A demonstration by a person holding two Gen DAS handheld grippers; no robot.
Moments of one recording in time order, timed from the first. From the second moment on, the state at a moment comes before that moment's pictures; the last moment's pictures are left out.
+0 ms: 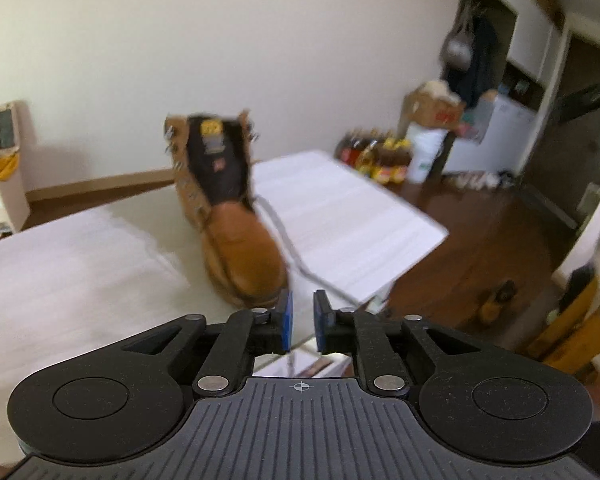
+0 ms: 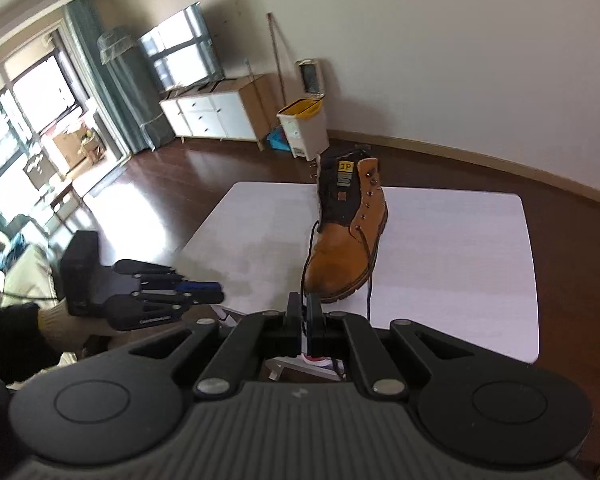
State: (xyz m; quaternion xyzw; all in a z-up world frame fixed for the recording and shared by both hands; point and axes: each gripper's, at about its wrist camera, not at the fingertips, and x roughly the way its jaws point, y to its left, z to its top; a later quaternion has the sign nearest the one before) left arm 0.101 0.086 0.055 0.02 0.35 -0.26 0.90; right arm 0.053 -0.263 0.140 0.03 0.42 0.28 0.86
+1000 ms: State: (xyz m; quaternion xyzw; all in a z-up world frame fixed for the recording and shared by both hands) left arm 0.177 0.063 -0.083 -0.17 0.42 -0.32 0.84; right arm 0.063 -0.264 0.106 0.05 0.48 0.23 0.85
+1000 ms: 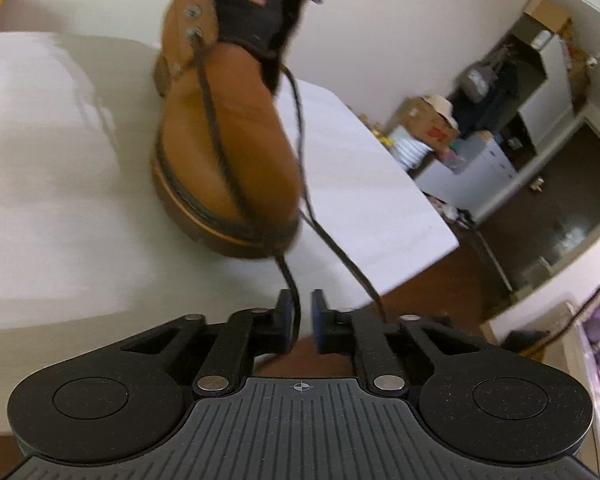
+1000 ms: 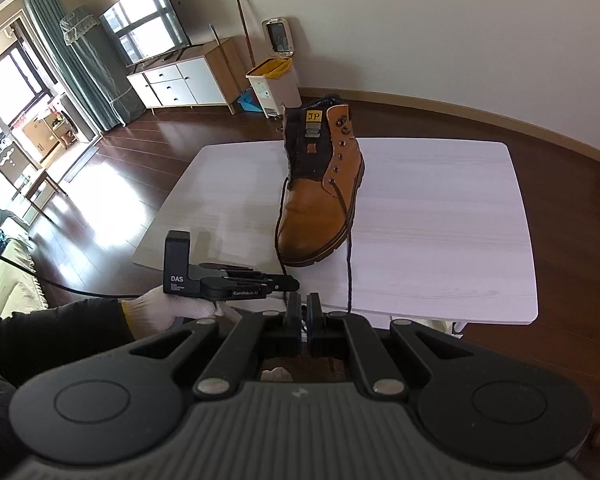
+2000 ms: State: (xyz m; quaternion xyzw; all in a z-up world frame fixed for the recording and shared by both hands) left arm 0.235 0.169 0.146 -0.06 0.24 -0.23 0.94; right arm 0.163 -0.271 0.138 -0.02 0.23 0.15 0.96
